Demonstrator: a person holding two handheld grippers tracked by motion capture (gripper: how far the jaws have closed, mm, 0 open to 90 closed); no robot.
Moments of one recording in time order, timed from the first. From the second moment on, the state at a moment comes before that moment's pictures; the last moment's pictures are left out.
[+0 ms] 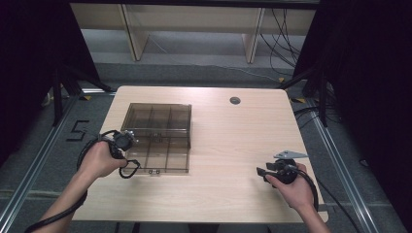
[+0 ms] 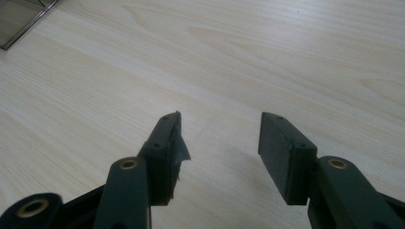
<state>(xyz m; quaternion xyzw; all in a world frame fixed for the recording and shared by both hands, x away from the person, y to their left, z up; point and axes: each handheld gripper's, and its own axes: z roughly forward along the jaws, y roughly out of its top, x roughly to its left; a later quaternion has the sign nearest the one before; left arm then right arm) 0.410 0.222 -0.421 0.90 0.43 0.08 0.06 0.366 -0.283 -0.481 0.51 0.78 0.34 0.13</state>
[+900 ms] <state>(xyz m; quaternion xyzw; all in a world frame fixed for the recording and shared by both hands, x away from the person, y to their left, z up) 0.432 0.224 -0.423 0.89 0.44 0.09 0.04 0.366 -0.284 -0.482 0.50 0.78 0.34 0.13</state>
